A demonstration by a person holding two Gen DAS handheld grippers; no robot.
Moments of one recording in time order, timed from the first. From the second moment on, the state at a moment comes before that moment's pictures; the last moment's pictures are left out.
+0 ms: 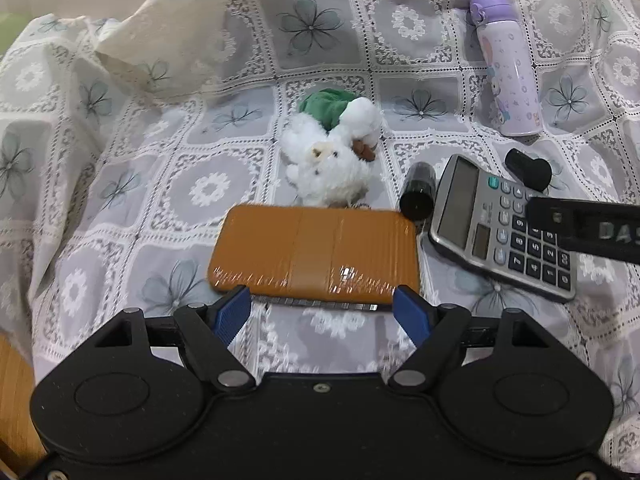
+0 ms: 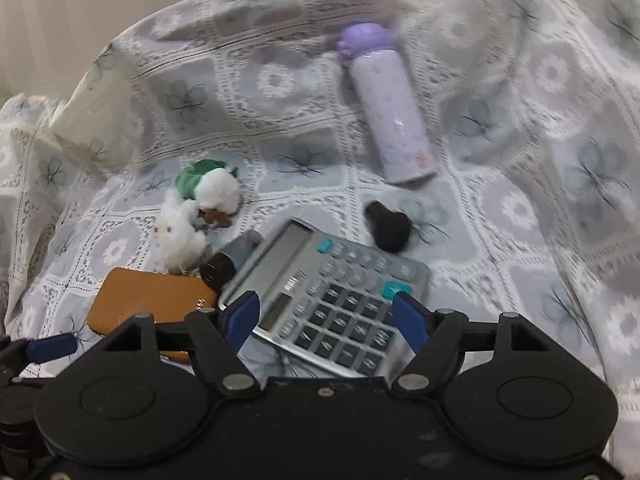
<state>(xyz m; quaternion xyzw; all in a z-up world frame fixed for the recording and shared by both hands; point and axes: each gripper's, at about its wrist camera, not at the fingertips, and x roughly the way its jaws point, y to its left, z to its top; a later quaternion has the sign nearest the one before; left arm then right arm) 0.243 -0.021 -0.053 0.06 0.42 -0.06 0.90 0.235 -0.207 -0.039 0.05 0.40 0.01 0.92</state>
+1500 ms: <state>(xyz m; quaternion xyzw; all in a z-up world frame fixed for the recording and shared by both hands) 0.372 -0.060 -0.082 0.13 0.45 0.00 0.88 0.316 -0.286 -0.086 0.06 0.40 -0.09 0.91</state>
